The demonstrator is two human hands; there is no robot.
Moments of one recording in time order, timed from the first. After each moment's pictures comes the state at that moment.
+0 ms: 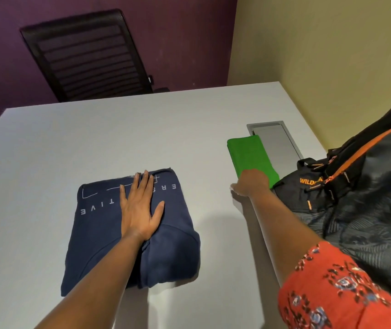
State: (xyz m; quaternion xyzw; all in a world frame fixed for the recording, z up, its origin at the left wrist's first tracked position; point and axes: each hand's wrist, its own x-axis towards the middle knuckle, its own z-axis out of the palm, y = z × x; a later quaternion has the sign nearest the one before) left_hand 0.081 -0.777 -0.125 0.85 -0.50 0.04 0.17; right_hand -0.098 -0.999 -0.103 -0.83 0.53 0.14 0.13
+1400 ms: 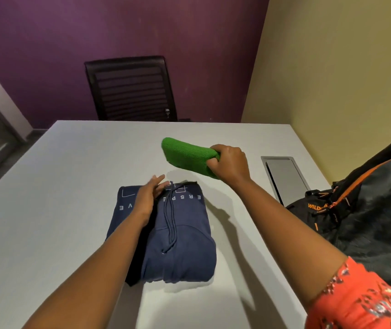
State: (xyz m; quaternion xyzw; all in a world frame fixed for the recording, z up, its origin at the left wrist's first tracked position) left_hand 0.114 -0.760 -0.050 0.67 -0.15 -0.37 0.62; right_hand -0.021 -0.910 0.035 -0.89 0.36 -0.22 0.18
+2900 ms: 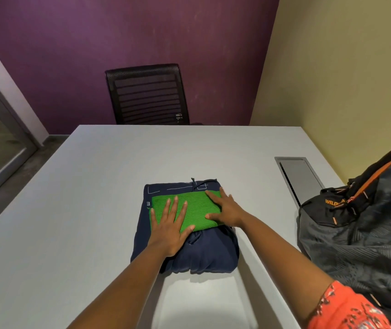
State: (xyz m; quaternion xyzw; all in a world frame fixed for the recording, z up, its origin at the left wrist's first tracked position) left_hand 0.086 -0.683 -0.095 0.85 -0.51 -0.12 0.05; right_hand -0.028 -0.843 -0.054 -0.87 0.33 0.10 0.36
